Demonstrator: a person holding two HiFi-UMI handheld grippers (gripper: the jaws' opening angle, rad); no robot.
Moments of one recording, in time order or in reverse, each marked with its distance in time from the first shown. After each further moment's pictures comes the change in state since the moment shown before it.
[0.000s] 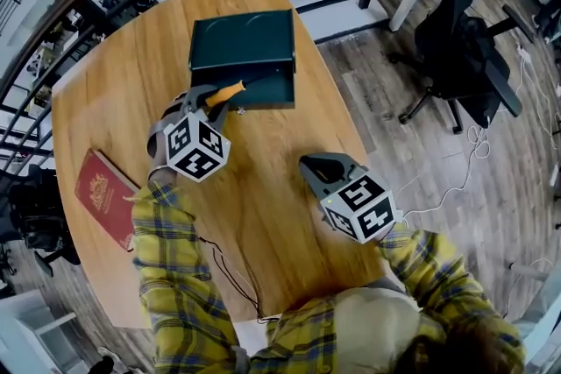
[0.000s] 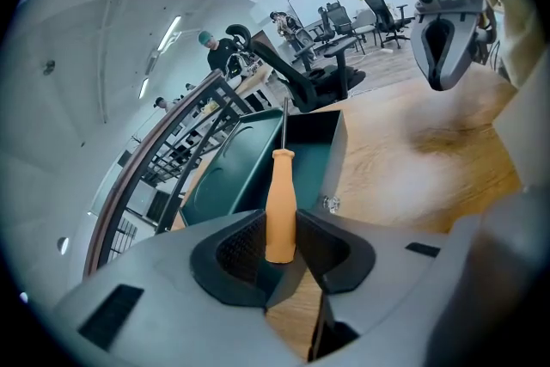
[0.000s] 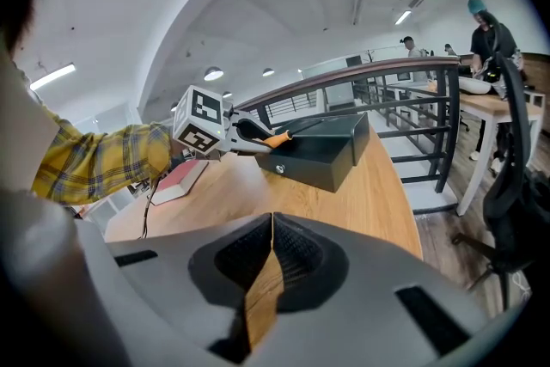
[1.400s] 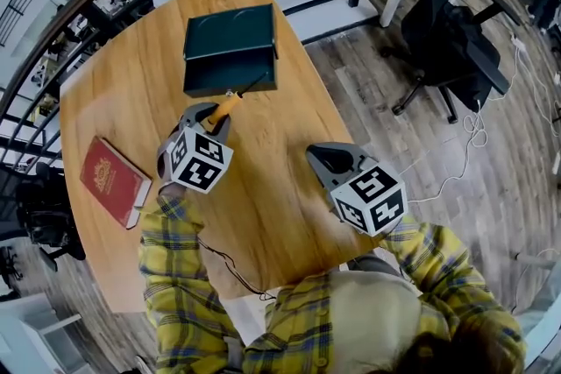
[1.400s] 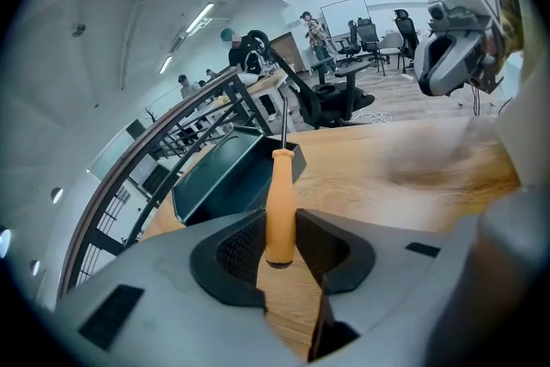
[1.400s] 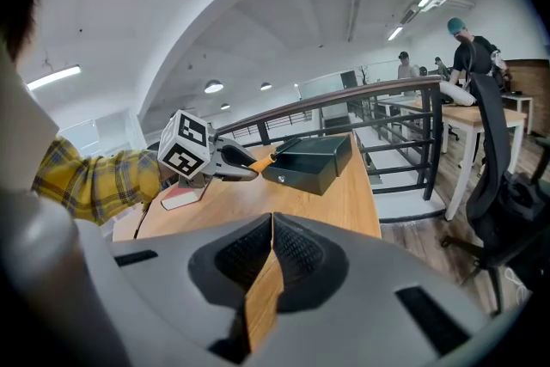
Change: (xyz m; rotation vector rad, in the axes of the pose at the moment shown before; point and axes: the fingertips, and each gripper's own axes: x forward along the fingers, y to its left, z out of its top) left arm -0.065 -0.069 0.027 -0.237 -0.002 -0.020; right arm -0.088 0.014 -0.004 0.000 -0.086 -0.037
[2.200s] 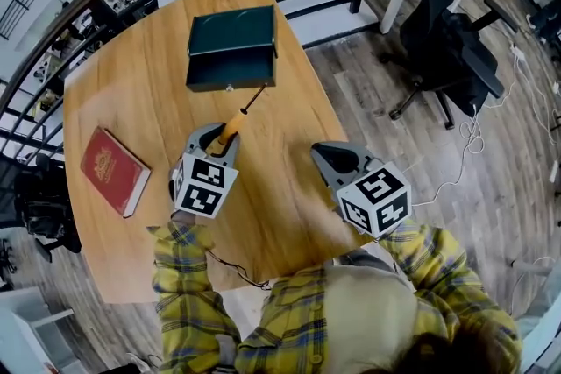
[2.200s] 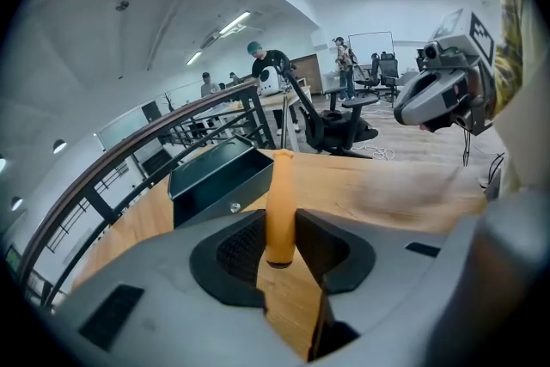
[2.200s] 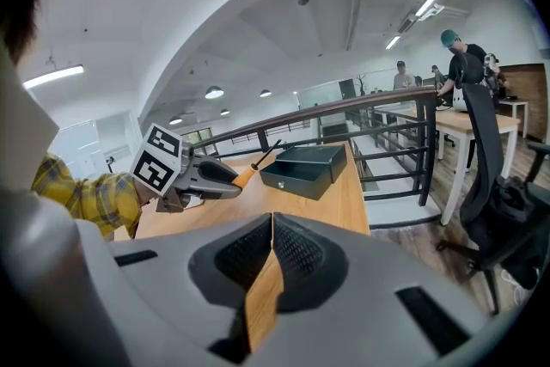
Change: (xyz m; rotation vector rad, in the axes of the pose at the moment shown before) left arm -0.050 -0.055 0.008 -0.228 -0.111 -0.007; right arm -0.034 0.004 0.003 -0.012 -0.048 -0.017
